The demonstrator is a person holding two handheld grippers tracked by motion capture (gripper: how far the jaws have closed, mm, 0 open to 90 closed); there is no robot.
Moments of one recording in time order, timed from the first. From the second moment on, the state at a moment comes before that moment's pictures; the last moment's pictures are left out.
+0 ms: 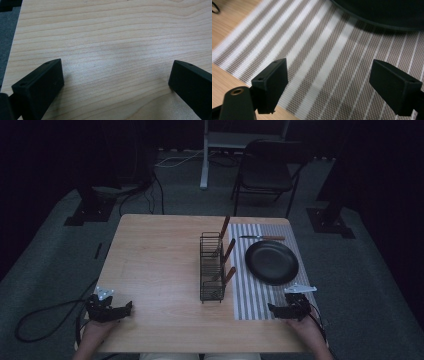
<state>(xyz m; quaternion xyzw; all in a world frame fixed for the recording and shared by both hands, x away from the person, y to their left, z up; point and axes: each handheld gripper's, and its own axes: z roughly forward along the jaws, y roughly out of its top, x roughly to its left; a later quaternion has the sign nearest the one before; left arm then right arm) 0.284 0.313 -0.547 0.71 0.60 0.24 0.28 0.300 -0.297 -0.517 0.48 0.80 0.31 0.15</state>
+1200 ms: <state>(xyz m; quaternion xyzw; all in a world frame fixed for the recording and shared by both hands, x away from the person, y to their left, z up) 0.284 0.313 -0.547 0.71 0.60 0.24 0.28 0.346 -0.251 -0.428 0.43 0.80 0.39 0.18</state>
